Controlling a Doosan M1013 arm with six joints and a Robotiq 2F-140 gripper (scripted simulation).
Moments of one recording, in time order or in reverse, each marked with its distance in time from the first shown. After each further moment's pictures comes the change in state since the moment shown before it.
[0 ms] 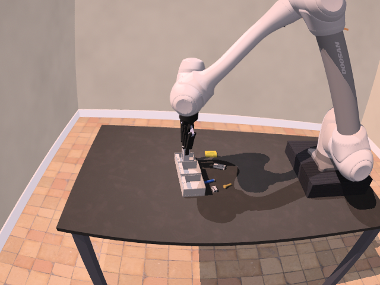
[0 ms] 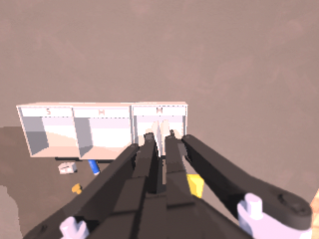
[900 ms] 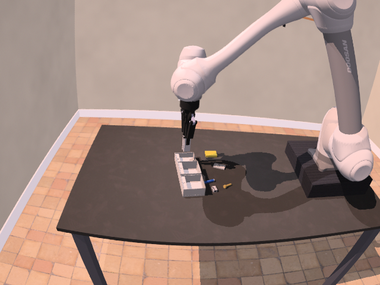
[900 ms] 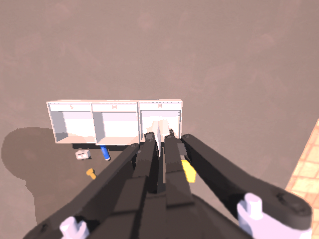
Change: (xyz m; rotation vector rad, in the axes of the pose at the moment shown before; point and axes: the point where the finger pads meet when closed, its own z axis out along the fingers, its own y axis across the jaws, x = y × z) arm 0.000 0.000 -0.050 0.000 0.000 0.000
